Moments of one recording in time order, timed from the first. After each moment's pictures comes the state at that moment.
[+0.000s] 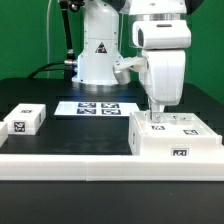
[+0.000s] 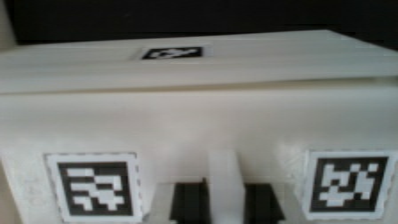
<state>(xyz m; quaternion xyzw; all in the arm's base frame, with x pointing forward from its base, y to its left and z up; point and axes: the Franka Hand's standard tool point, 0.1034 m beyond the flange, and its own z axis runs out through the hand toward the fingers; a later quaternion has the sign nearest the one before) 0.571 0.062 0.058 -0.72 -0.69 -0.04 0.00</state>
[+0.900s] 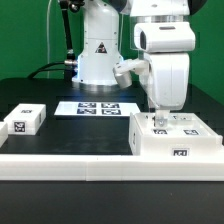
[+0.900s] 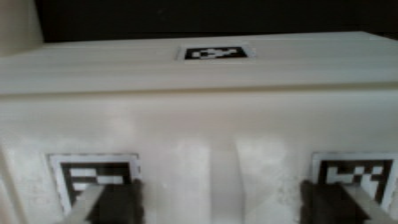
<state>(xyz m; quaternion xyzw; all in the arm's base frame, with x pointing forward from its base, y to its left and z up) 0.576 0.062 0.056 -0.72 -0.70 -0.03 0.01</state>
